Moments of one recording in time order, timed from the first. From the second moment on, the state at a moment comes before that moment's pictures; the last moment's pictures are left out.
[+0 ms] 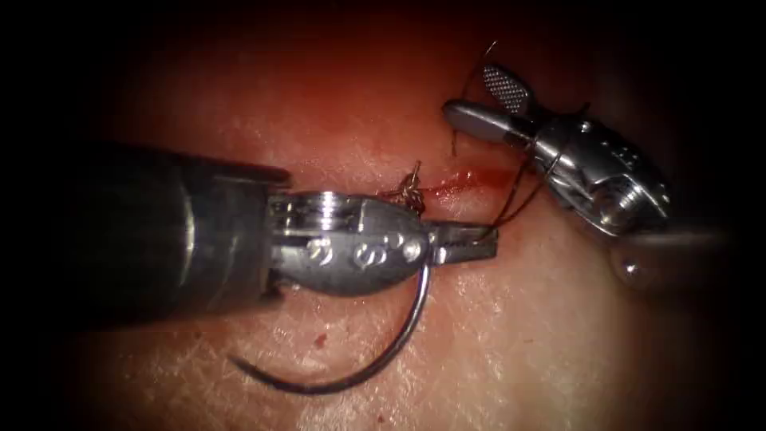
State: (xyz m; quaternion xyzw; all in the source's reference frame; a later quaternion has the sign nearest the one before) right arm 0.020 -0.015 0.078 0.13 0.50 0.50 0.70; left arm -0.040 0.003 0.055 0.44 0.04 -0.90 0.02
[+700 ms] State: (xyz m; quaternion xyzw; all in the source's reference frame) right arm 0.020 -0.014 0.082 0.19 0.49 0.51 0.68; left arm -0.039 0.006 0.058 0.44 0.05 -0.90 0.01
